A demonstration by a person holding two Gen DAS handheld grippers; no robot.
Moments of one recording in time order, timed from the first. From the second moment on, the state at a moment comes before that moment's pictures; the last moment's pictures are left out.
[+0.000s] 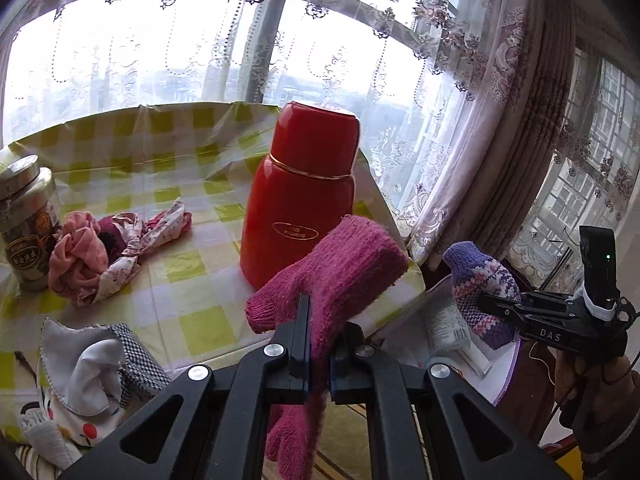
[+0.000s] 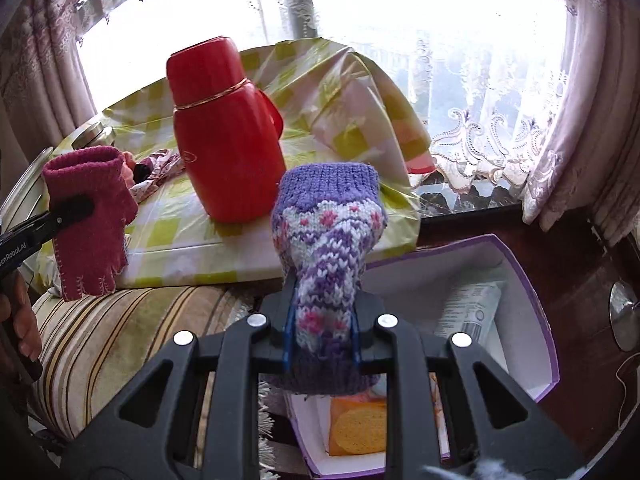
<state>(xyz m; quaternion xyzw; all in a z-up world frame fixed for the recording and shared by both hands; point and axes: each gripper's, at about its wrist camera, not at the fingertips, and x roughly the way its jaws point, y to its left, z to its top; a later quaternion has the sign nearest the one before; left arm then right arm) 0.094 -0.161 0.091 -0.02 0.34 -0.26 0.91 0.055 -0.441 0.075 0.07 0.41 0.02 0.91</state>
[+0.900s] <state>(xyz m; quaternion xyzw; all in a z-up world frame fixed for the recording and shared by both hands) 0.096 -0.362 0.086 0.08 0.34 -0.39 0.85 0.008 -0.586 0.038 0.14 0.42 -0.12 0.89</state>
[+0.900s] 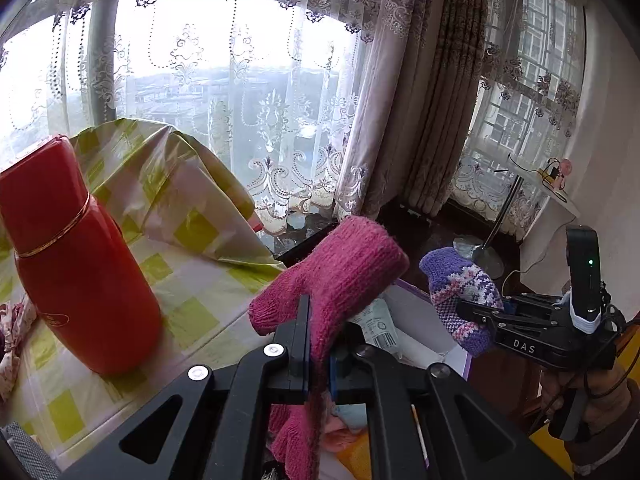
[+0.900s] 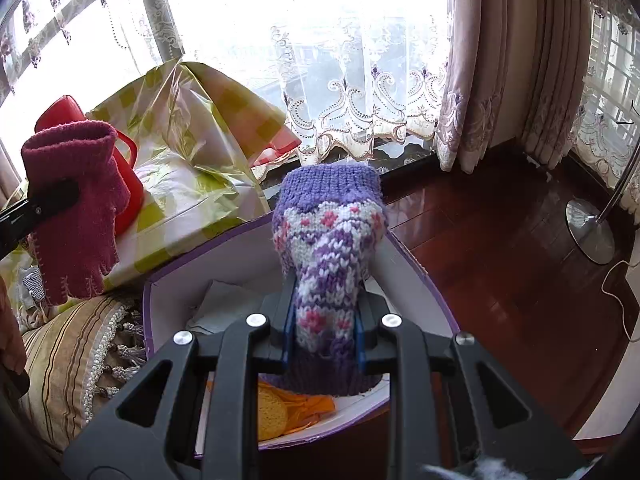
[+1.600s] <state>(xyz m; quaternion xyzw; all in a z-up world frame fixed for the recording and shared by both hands) 0.100 -0.406 0.072 0.09 0.37 -0.40 0.83 0.004 -0.593 0.038 0.15 0.41 -0.12 0.89</state>
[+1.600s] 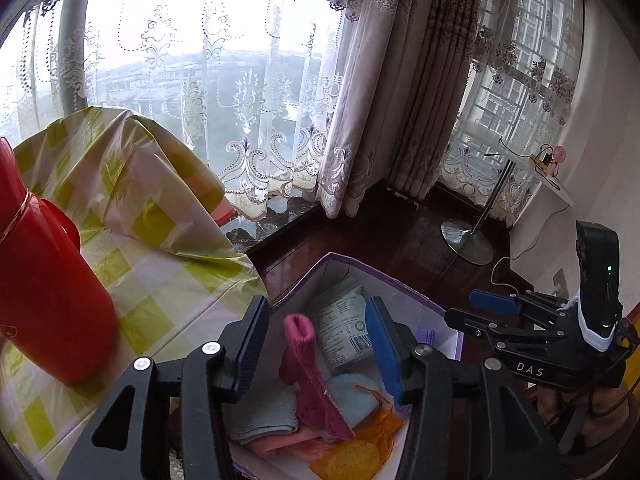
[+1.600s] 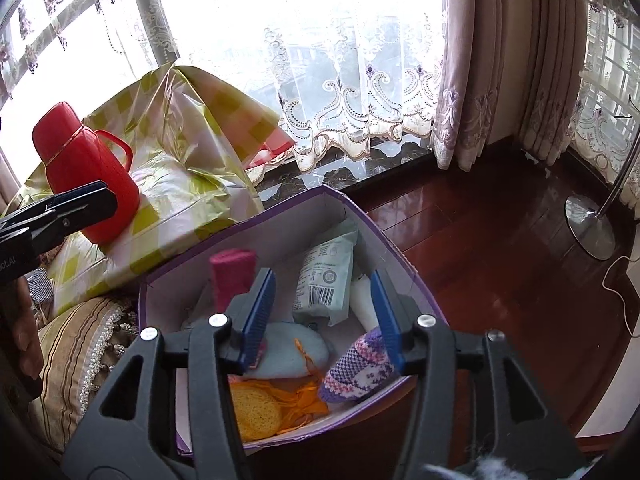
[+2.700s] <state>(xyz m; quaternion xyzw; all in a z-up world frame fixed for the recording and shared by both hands) 0.082 -0.132 0.064 -0.07 0.40 -0.22 0.89 0.058 -0.405 0.070 0.04 0.44 0.07 0.90</state>
